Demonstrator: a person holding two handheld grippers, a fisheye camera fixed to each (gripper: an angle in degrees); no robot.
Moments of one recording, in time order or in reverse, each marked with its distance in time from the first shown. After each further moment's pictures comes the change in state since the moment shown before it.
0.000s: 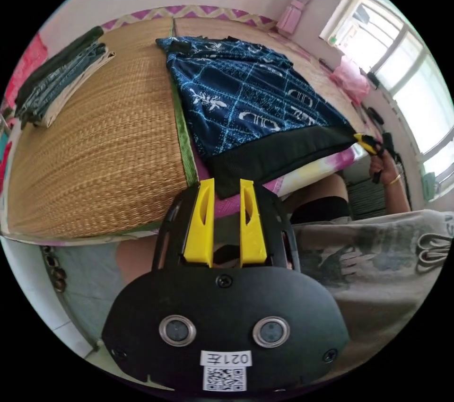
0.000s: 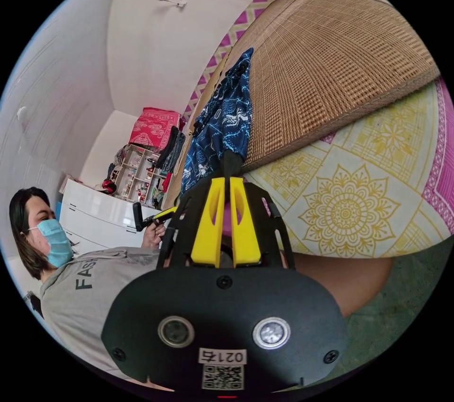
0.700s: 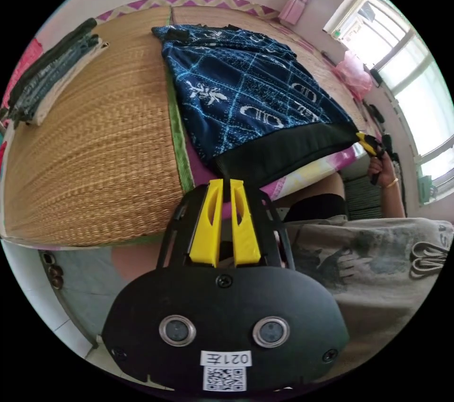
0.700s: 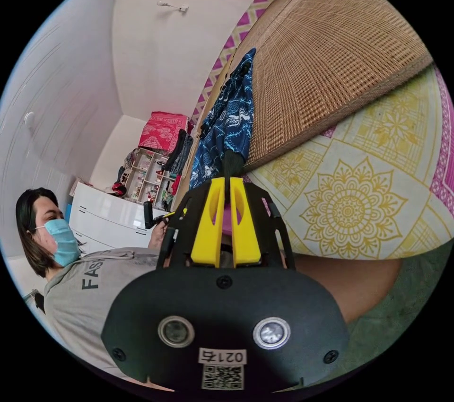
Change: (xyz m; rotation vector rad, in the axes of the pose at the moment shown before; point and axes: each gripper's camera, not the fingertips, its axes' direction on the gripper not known) left arm -0.068 -0.008 0.075 -0.027 0.113 -0.043; right arm 0.026 0.015 0.008 0.014 -0.071 0.015
